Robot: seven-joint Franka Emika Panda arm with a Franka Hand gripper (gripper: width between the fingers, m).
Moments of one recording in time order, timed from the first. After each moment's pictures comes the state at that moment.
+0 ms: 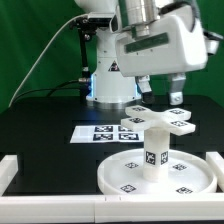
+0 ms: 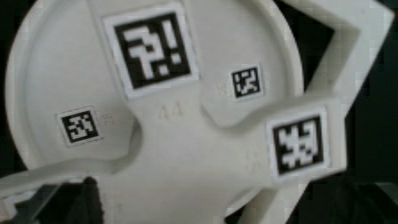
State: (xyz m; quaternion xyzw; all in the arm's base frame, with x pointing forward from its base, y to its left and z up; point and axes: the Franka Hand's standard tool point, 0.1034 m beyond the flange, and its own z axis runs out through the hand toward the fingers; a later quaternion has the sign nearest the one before) arm 0.566 0.053 0.133 -0.86 0.50 -0.04 0.09
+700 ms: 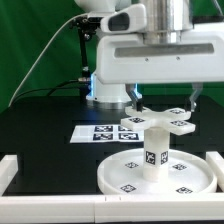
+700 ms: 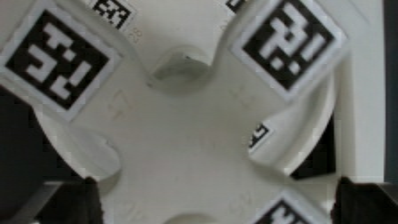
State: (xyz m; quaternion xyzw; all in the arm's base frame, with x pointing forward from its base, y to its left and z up) arm 0.574 0.047 0.123 -1.00 0.08 -0.01 0.02
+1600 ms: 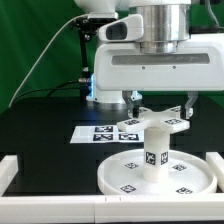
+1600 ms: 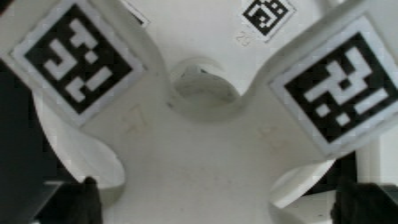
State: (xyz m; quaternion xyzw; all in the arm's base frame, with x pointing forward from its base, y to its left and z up) arm 0.570 0.042 0.113 -0.99 0.12 0.00 0.01
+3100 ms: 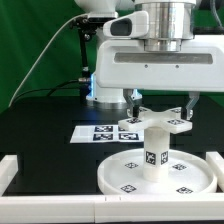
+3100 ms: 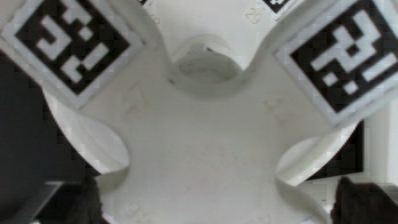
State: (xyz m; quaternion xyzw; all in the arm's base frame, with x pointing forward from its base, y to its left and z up) arm 0.573 0.041 0.118 -0.99 0.13 -0.02 0.00
